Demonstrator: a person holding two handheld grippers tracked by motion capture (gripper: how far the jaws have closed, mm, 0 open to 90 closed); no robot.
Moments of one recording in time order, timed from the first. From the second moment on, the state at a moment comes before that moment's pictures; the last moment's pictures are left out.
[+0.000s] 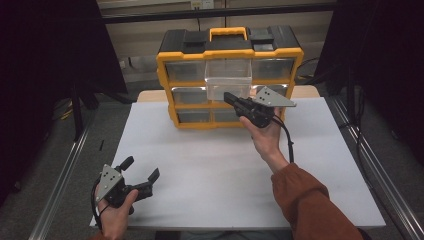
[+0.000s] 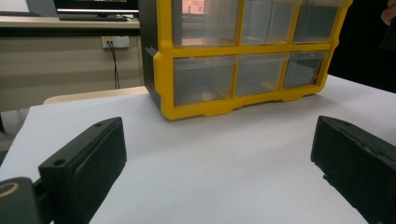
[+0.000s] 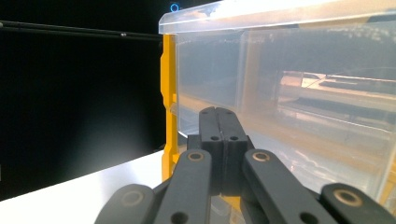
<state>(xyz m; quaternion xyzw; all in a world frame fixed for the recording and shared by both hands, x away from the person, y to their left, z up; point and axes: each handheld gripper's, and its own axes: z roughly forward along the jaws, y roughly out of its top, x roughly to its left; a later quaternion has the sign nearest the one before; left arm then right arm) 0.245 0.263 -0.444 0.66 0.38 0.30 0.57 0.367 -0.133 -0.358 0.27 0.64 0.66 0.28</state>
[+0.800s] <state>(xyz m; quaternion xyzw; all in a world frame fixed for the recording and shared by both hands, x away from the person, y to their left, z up) 0.245 0.264 -0.443 0.66 0.38 0.30 0.57 0.368 -0.131 -0.347 0.28 0.64 0.65 0.31</state>
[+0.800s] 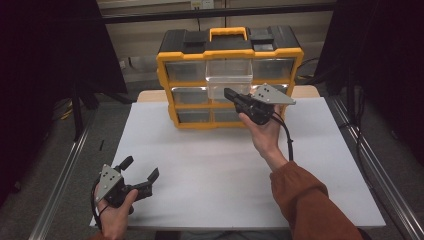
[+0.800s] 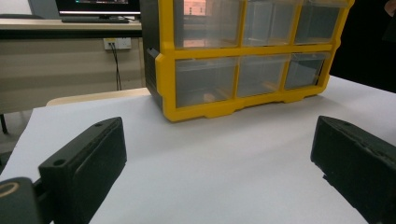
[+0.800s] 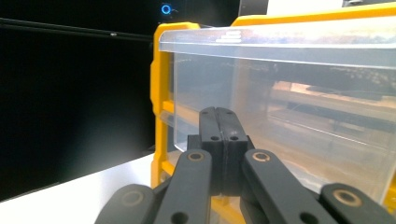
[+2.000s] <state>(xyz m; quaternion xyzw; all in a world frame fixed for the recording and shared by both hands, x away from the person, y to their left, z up) 0.245 0.266 -0.443 0.66 0.38 0.30 0.57 0.387 -0.133 -0.349 0.29 0.63 0.65 0.30</state>
